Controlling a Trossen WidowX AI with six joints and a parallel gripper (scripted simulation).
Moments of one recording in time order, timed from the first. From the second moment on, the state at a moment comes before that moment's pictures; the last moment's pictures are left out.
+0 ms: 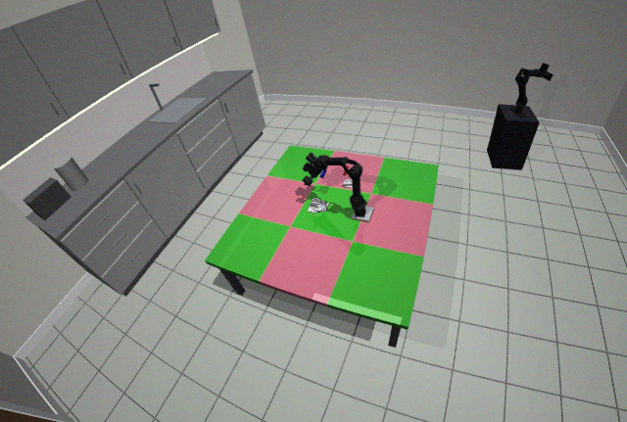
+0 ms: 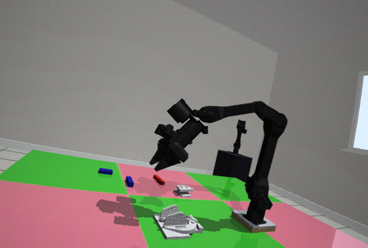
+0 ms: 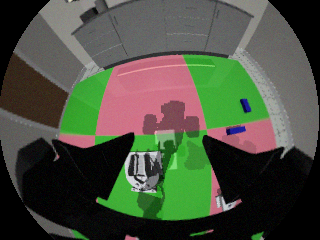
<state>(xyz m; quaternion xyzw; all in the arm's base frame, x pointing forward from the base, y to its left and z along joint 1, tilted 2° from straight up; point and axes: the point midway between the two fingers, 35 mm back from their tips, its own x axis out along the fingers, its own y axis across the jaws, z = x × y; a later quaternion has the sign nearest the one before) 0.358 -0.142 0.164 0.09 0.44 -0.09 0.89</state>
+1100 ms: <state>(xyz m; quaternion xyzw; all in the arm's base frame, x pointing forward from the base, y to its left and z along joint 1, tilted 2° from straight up) 0.191 -0.273 0.119 0.40 0.52 -0.40 0.64</state>
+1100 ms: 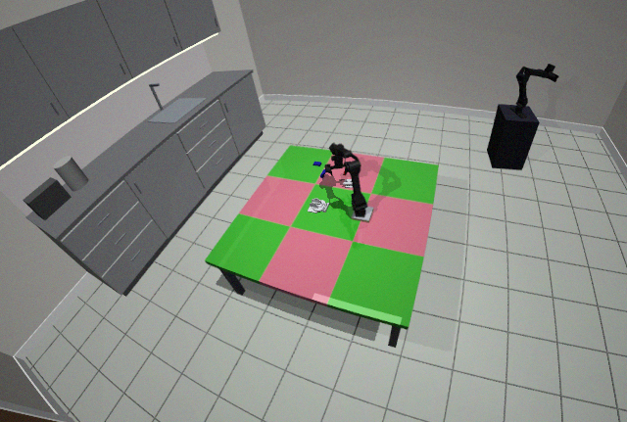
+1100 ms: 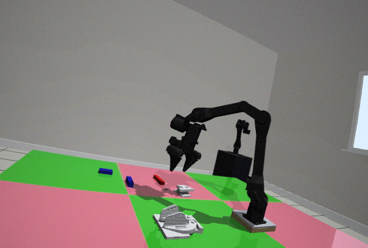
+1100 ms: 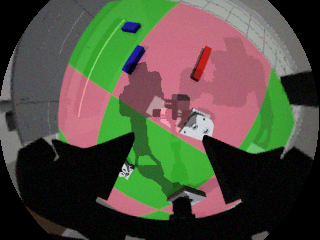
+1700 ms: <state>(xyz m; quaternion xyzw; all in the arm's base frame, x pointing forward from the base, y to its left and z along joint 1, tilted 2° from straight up) 0.132 -0.290 0.101 0.48 0.51 -0.47 0.54</state>
